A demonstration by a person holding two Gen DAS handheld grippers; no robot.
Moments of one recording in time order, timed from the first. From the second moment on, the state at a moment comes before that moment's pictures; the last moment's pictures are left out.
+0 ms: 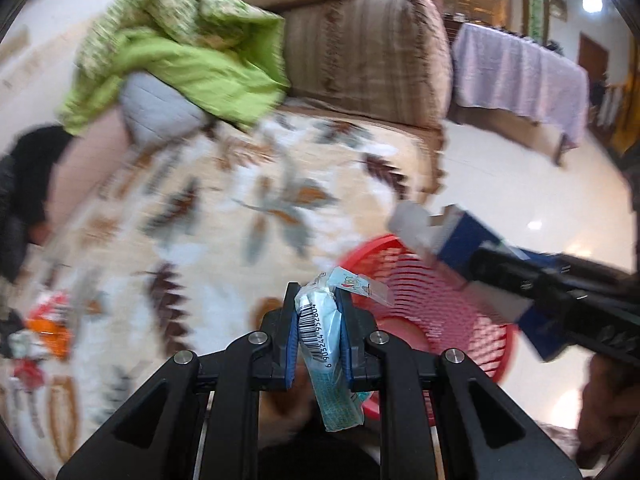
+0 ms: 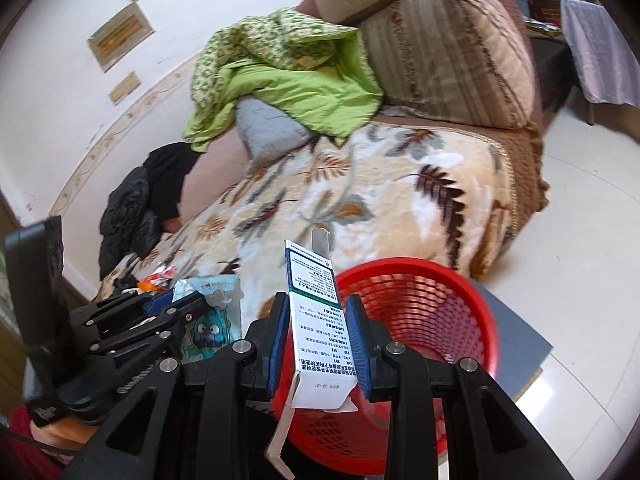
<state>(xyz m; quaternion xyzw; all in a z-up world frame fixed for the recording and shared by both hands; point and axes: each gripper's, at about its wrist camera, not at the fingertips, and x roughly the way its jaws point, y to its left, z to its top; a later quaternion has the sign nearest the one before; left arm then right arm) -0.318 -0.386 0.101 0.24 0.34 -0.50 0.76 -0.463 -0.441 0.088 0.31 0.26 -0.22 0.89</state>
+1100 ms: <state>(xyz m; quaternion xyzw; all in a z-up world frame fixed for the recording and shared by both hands) -0.195 -0.176 0.129 0.09 0.35 -0.31 0.88 -0.310 -0.321 0.116 0.18 0.33 -0.08 0.93</state>
